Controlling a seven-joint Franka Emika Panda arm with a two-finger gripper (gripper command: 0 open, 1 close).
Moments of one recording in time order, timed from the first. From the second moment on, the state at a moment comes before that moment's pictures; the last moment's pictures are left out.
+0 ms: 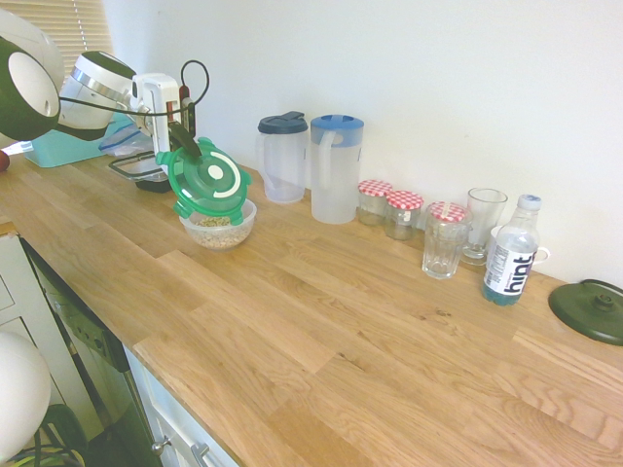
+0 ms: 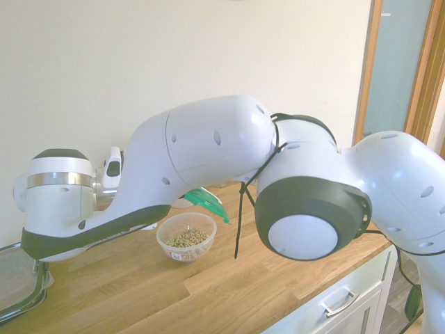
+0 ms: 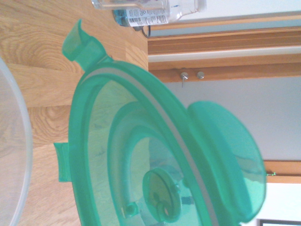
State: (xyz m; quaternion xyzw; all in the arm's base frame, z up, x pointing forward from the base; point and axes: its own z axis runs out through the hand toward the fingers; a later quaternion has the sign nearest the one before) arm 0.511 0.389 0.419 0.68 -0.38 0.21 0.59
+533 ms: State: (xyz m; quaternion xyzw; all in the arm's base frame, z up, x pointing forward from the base) arm 0.520 0.395 0.408 0.67 -0.37 0.21 0.60
